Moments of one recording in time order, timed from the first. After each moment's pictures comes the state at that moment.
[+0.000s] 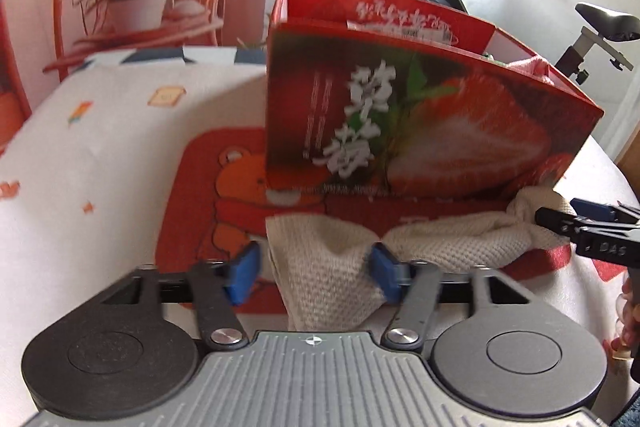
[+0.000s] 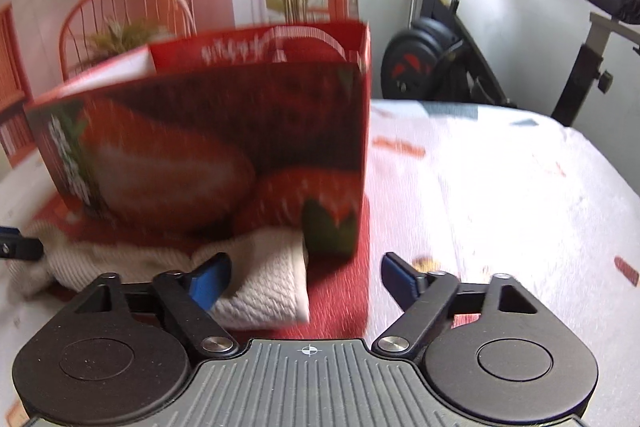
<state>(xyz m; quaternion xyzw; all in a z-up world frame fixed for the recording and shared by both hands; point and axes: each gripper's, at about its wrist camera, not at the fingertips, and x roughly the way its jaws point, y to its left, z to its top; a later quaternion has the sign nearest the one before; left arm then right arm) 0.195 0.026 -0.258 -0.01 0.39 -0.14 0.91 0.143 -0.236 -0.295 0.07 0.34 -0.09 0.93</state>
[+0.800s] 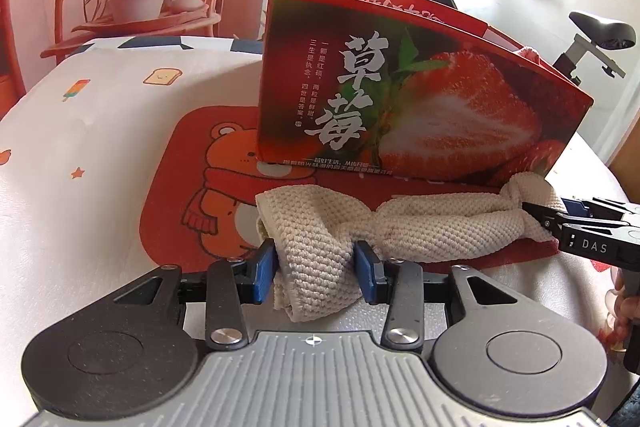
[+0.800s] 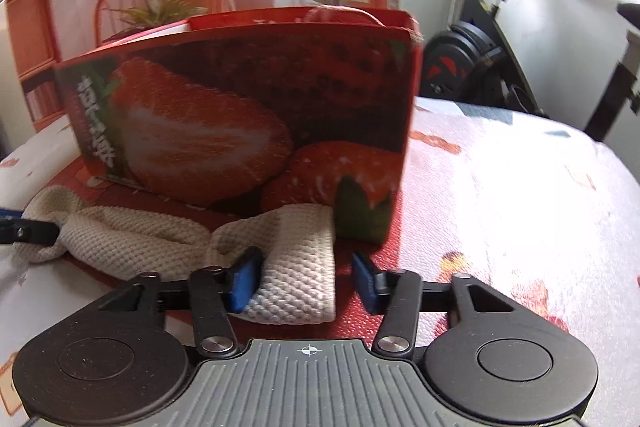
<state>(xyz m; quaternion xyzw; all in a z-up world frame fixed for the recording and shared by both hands) 0.176 0.025 -0.271 -0.02 0.38 -0.14 0.91 0.140 -0.223 -0.302 0.03 0.34 -0.04 0.94</state>
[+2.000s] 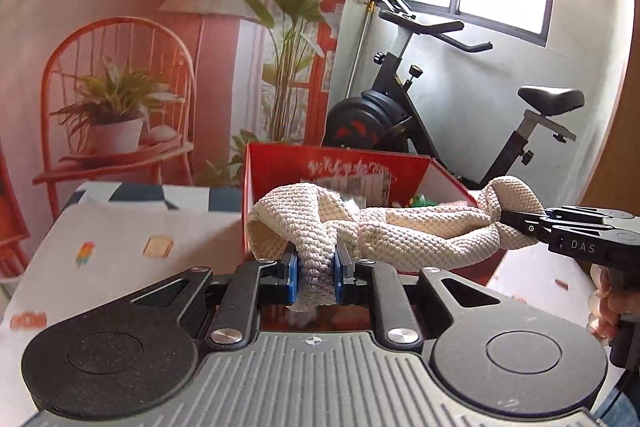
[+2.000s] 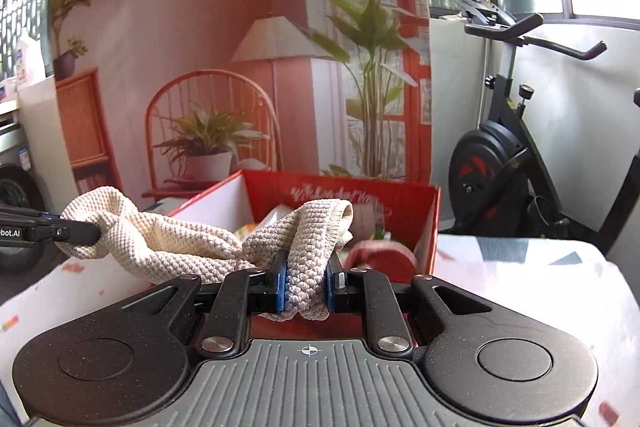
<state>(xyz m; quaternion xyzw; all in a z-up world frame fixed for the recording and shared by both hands) 0.180 0.019 -0.133 -0.01 0.25 -0.19 0.95 0.147 -0.235 -0.154 0.05 0.23 0.02 0.97</state>
